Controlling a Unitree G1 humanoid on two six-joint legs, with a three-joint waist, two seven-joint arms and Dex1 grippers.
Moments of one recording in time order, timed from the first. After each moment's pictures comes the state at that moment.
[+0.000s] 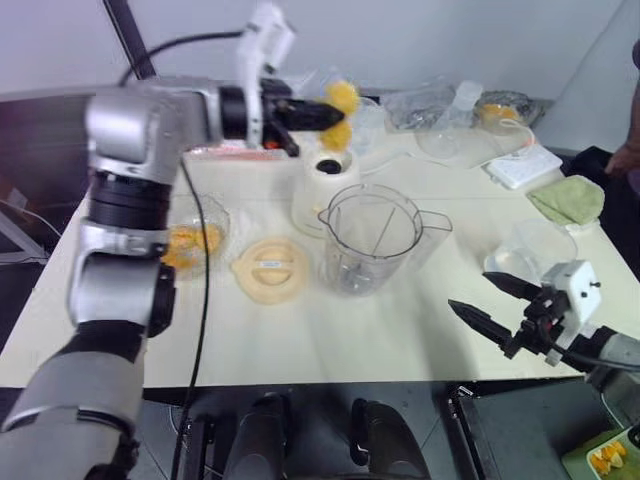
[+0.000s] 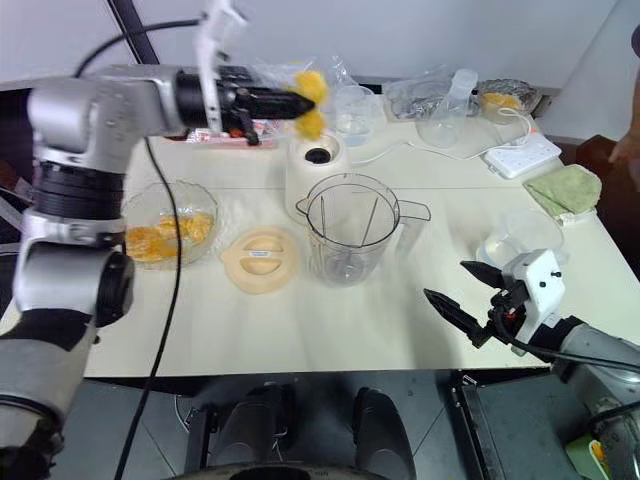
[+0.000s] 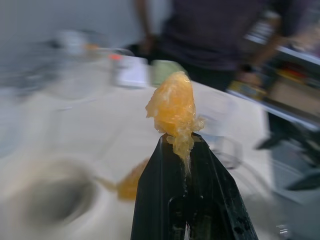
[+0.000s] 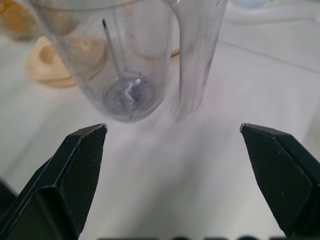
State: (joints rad) left arm -1.28 0.43 -0.13 0.34 -0.49 0.94 -1.04; right arm 0.28 -0.69 -0.48 -0.59 0.64 0.60 0.69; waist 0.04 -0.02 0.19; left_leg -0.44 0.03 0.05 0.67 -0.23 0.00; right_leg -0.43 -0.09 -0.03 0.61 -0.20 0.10
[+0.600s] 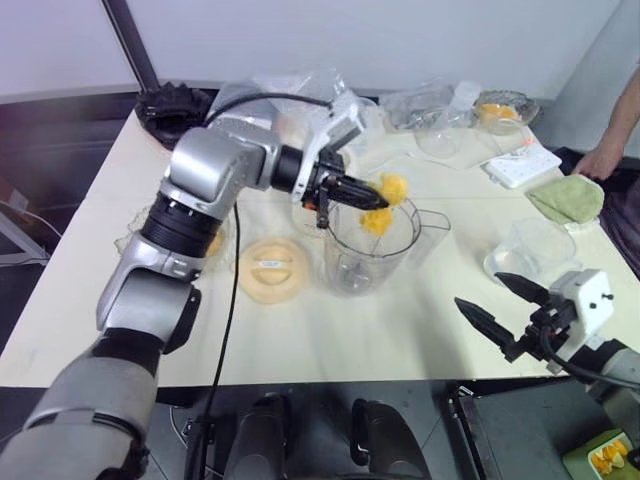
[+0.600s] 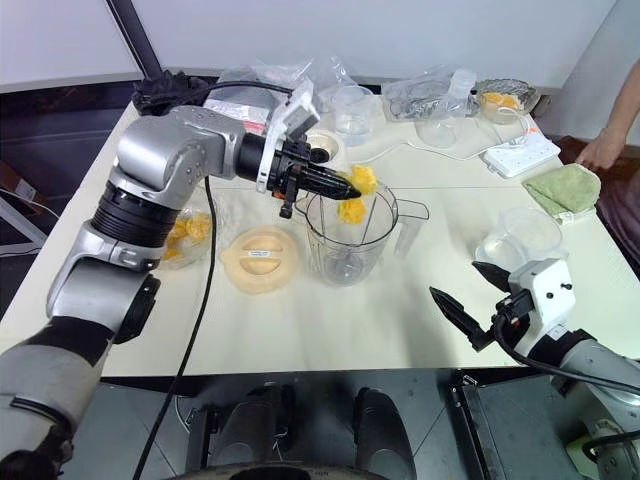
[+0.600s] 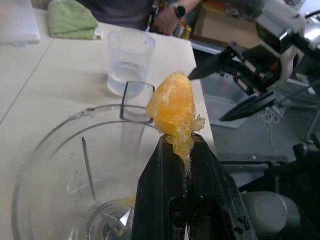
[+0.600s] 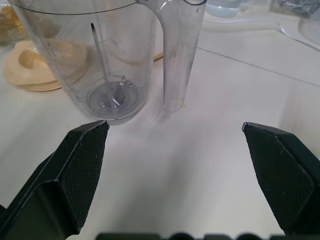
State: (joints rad) left arm -1.21 0.40 -0.32 0.27 -0.43 0.89 -1.24; right arm 0.35 -0.64 -0.52 -0.67 0.63 0.58 0.61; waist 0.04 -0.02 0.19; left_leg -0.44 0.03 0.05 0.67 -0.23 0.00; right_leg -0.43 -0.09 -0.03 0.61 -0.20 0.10
